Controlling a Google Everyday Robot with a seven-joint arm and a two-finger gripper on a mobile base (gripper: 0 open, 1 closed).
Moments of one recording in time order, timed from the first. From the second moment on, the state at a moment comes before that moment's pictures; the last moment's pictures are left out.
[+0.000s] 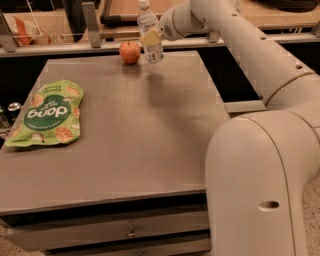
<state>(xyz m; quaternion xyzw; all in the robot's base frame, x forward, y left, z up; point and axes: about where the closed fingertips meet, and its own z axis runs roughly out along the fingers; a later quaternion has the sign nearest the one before) 0.855 -0.003 0.944 -0.42 0.75 0.12 0.50</state>
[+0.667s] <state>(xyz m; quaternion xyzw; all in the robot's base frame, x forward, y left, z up) 0.864 0.005 0.932 -0.41 0.75 0.13 0.50</state>
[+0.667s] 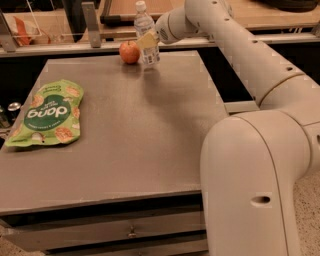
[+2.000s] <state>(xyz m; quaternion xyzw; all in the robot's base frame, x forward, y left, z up) 0.870 0.008 0.923 -0.39 0.76 0.15 0.50</state>
